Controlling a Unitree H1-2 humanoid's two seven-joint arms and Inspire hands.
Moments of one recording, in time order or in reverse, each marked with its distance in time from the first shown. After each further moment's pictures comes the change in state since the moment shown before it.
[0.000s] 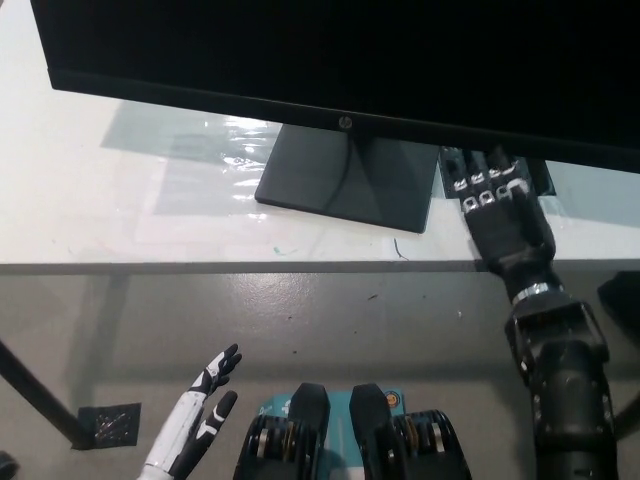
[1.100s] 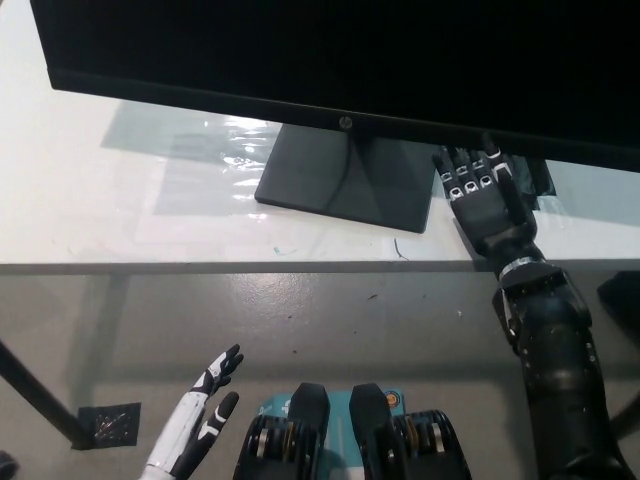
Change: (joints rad) left_arm -0.002 0.001 -0.008 0.000 -0.001 -0.001 0.003; right_arm -0.165 -0.043 -0.093 0.390 -0.079 -0.040 0.112
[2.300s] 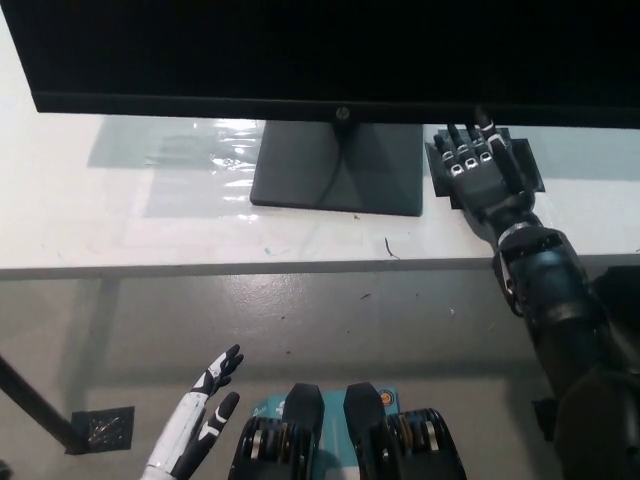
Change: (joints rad) left_arm 0.001 0.003 -0.011 0.000 -0.001 0.000 0.015; right_arm -0.251 -0.099 -0.118 0.488 -0.127 -0.146 0.123
